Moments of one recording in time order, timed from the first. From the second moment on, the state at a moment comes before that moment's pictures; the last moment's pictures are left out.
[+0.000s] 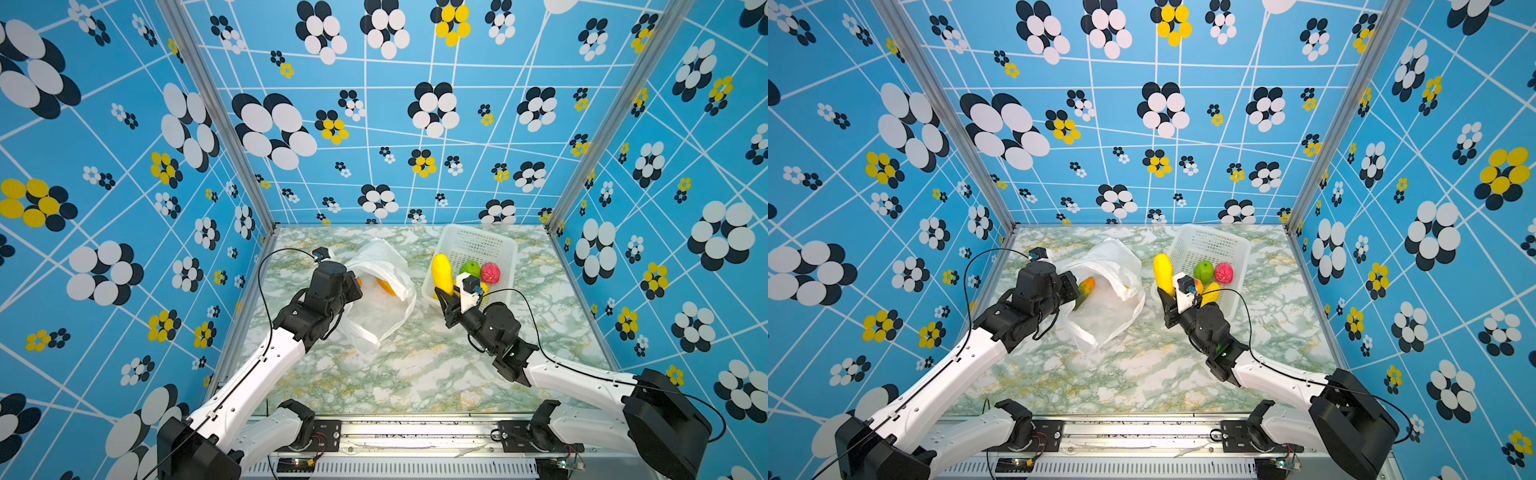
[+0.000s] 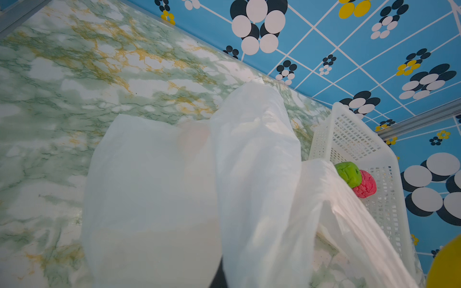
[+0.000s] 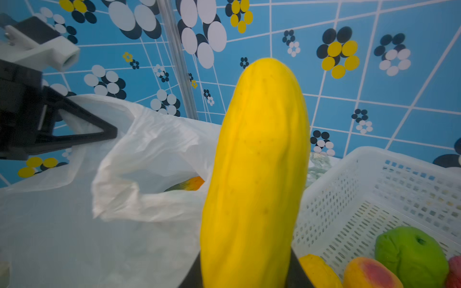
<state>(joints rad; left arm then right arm) -0.45 1.07 0.94 -0.43 -0.20 -0.69 0.71 1.21 0.46 0.72 0.17 0.13</state>
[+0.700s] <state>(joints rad) -0.44 1.05 0.92 -0.43 -0.19 -0.70 0.35 1.82 1.13 -0.03 0.13 0.43</state>
